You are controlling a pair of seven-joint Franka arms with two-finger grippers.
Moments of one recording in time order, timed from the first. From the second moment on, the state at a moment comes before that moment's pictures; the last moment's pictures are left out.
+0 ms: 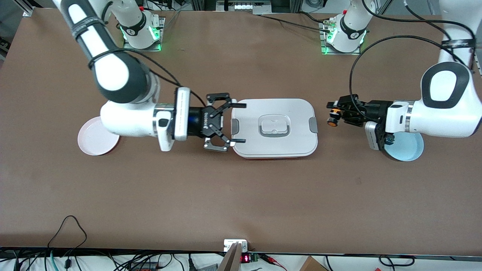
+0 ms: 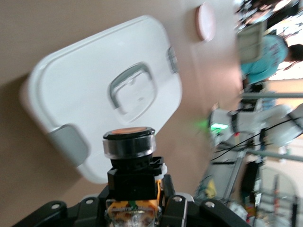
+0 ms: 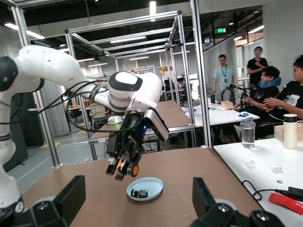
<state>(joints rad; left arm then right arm) 0.28 0.32 -0.34 -1.70 -0.63 1.56 0.60 0.10 0.60 0.46 -1.38 1.43 2.11 -1.79</state>
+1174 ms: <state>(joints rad) 0.47 0.52 -0.33 -1.67 0.38 1.81 1.33 -0.21 0.24 0.32 -1.46 0.98 1.44 -1.40</state>
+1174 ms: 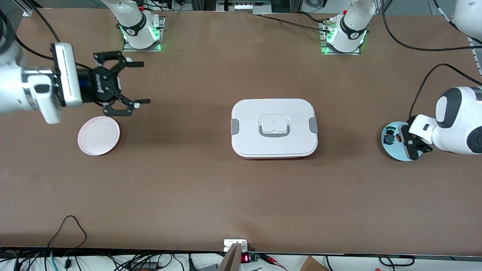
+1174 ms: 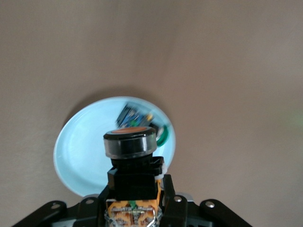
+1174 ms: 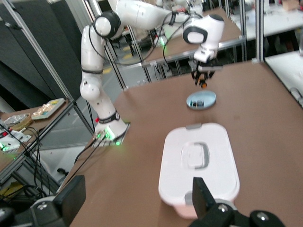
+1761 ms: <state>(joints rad) 0.58 0.68 -0.33 -1.70 0.45 2.09 1.66 0.17 0.07 -0.14 -1.60 0.48 1.43 -1.22</state>
